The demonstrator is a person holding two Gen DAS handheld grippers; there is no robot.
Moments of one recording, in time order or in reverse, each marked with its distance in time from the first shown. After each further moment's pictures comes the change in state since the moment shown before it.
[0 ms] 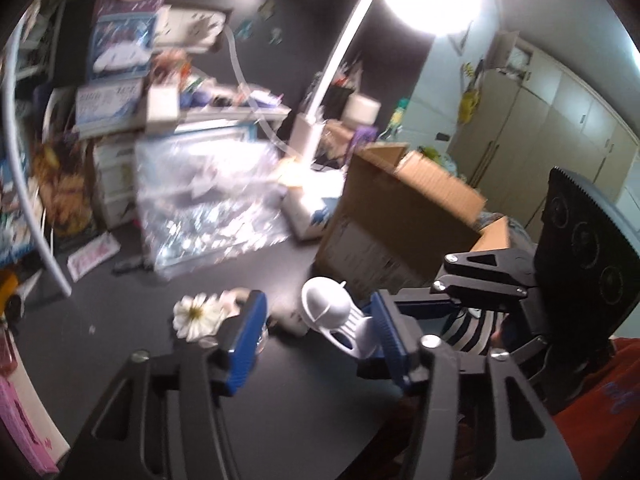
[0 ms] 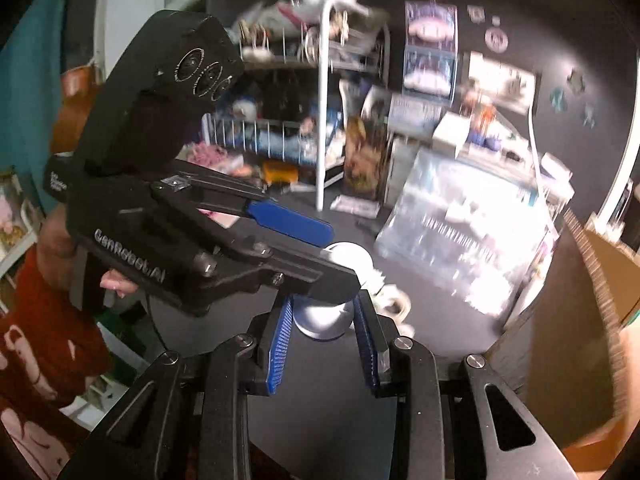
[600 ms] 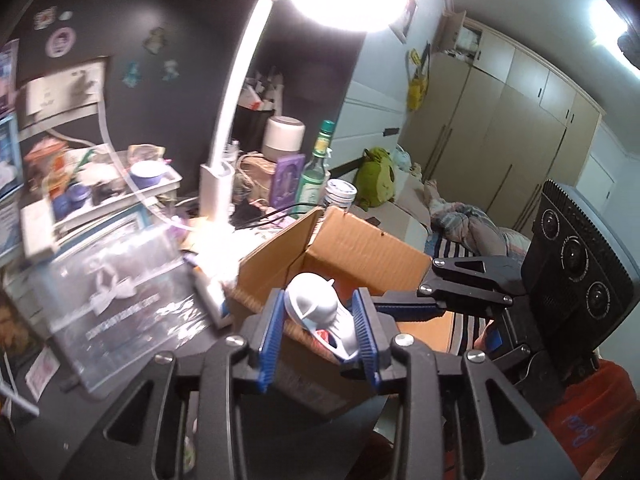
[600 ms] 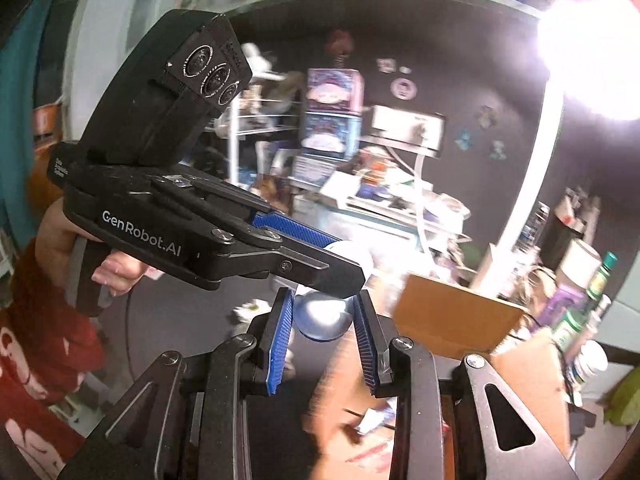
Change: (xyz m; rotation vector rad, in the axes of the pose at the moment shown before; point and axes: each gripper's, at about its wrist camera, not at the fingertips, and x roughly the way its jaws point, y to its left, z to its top) left arm 0.067 -0.087 0.114 0.141 0.035 -0.136; right arm -0.089 -0.087 0.011 0.052 -0.103 -0.181
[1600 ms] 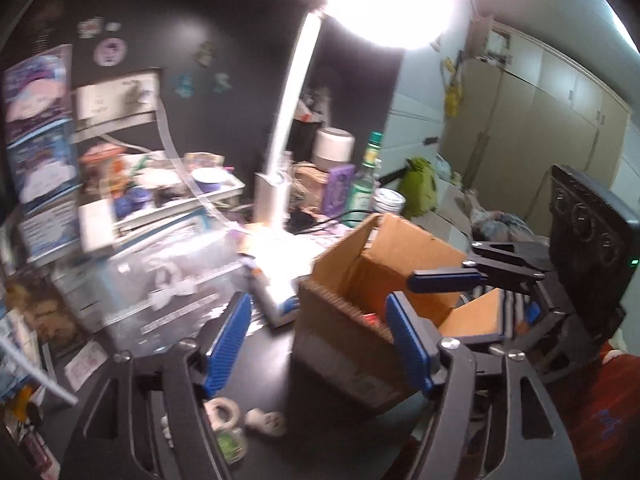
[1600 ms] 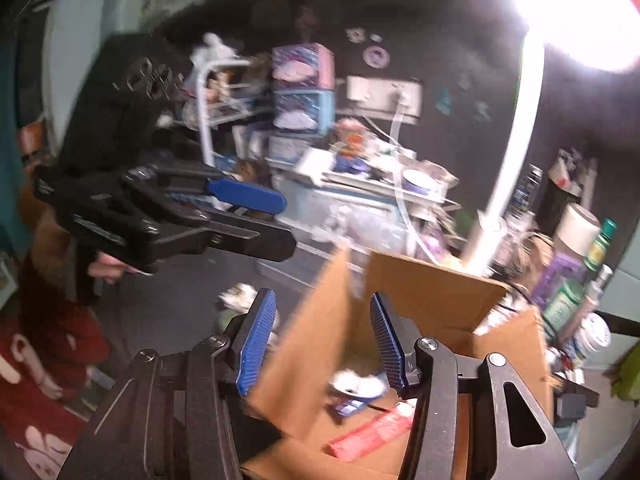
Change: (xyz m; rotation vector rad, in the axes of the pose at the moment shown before) left arm -0.041 0.026 -0.020 -0.020 -0.067 0.196; right arm 0.006 -0.026 0.004 0.074 0.085 0.048
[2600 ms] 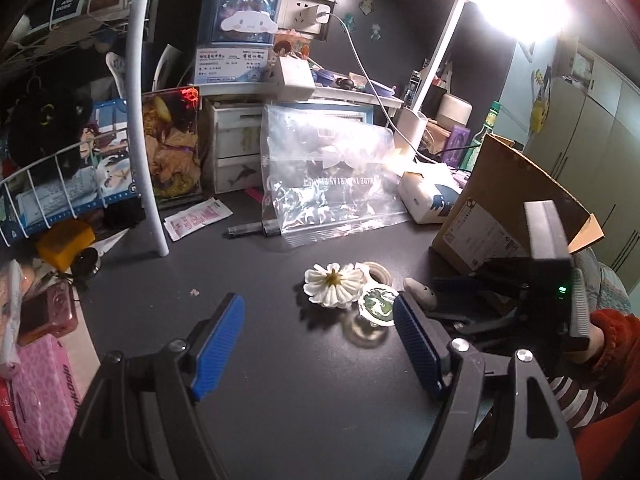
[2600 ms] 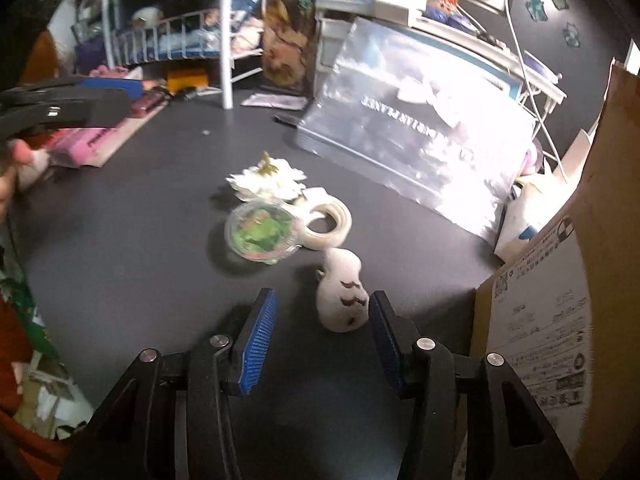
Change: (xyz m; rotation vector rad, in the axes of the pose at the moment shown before) left arm -0.041 0.115 -0.159 -0.196 0.050 0.227; right arm 0.180 0.091 -0.079 -0.055 0.331 -0.104
